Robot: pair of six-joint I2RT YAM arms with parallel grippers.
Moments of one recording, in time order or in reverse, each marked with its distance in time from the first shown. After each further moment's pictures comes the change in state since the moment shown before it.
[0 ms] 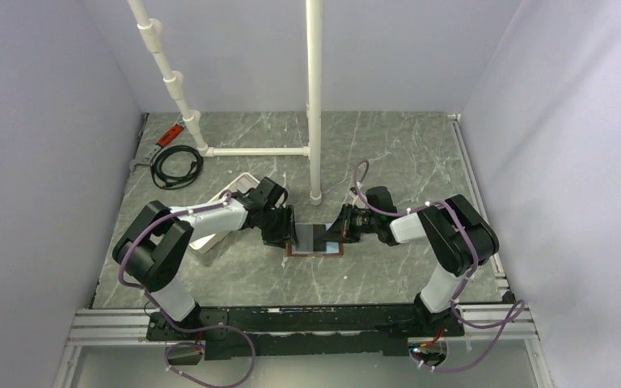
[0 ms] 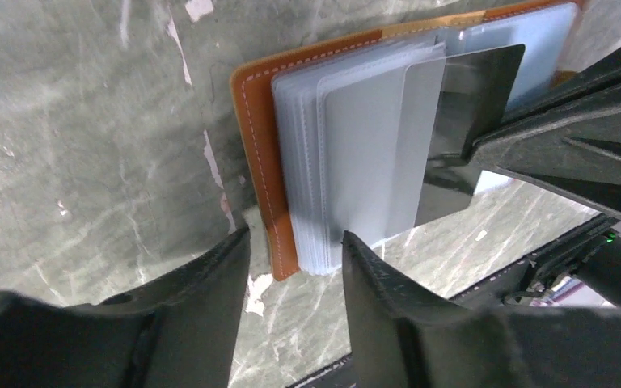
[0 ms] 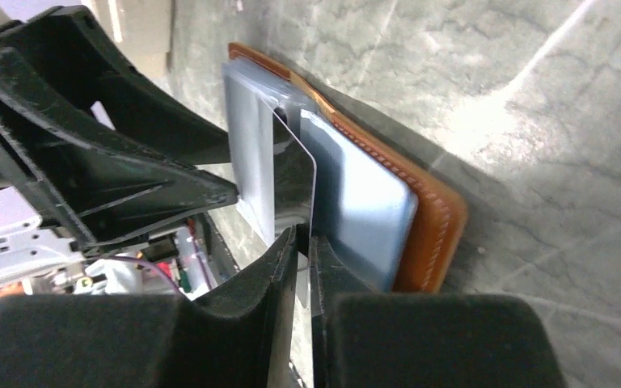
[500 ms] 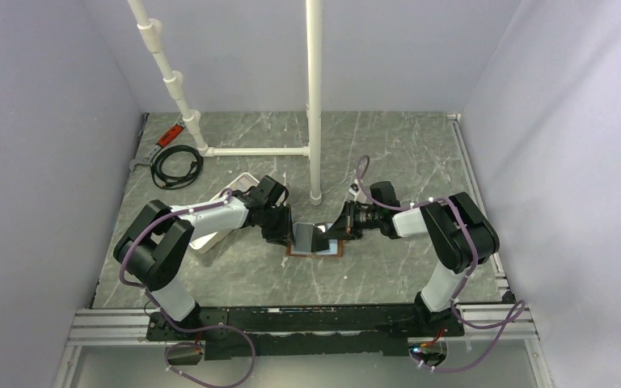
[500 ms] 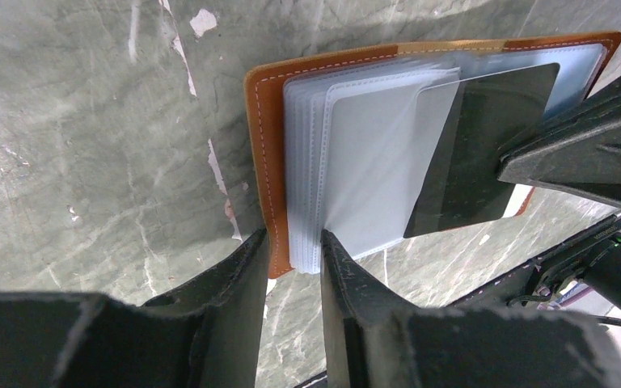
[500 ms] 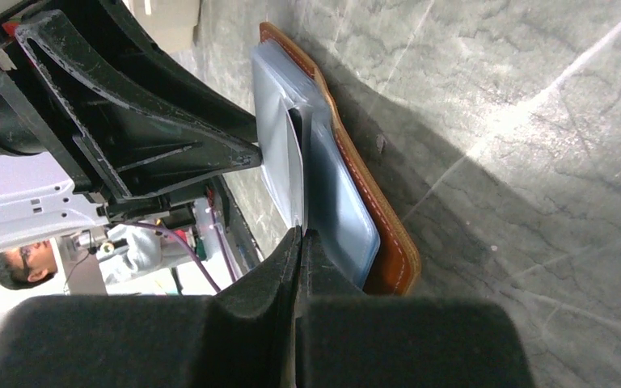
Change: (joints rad) left arm 0.000 0.010 0.020 -0.023 -0.019 0.014; right arm -0.055 0.004 0.066 -0.141 -0.119 -0.092
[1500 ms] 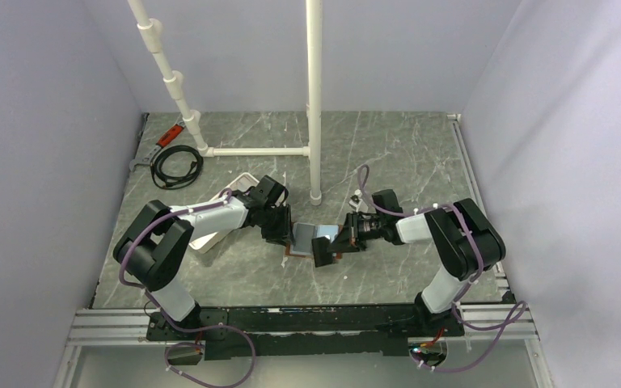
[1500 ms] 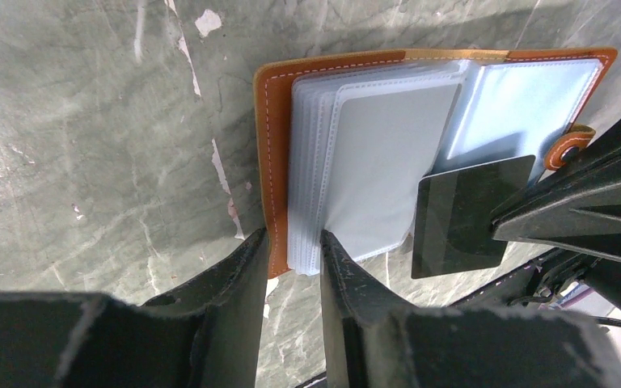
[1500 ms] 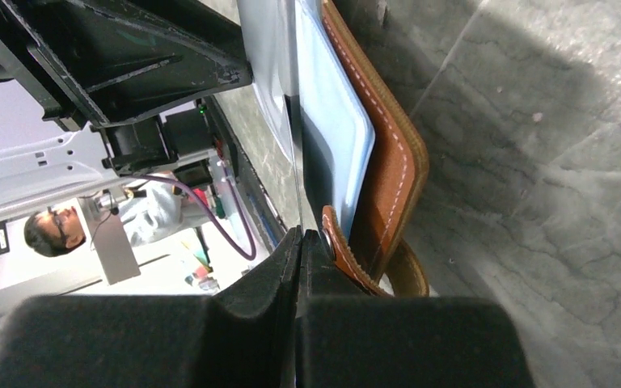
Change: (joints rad) left arm 0.002 -0.003 -0.003 0.002 -0.002 0.001; right arm -0.001 -0.064 -0.077 -0.103 -0.081 -0.027
